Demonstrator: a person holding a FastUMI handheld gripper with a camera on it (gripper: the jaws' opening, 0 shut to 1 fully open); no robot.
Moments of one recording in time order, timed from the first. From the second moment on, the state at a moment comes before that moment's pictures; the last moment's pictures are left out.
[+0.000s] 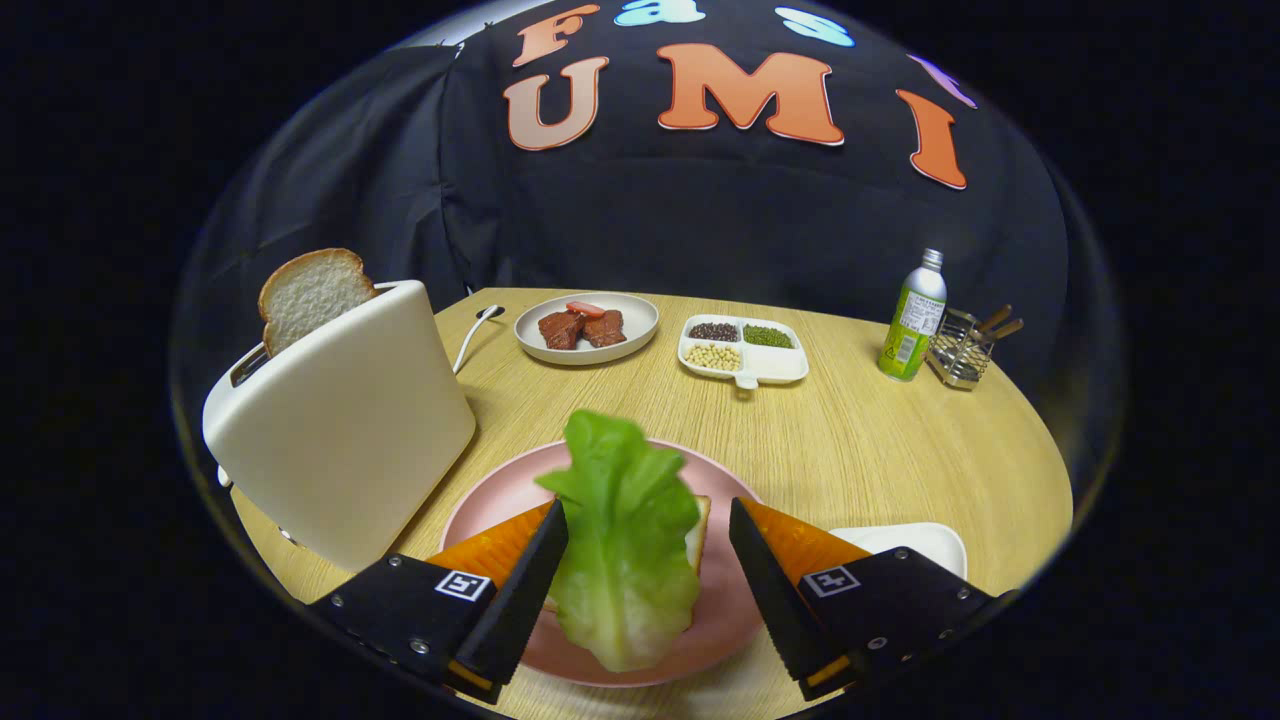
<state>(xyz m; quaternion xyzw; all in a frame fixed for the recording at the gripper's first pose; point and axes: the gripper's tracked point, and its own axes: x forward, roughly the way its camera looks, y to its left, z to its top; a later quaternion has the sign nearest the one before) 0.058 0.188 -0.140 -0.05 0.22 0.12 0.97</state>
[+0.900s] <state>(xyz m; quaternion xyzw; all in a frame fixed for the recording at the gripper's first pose) 0.036 0.298 0.018 -0.05 0.08 0.12 0.99</state>
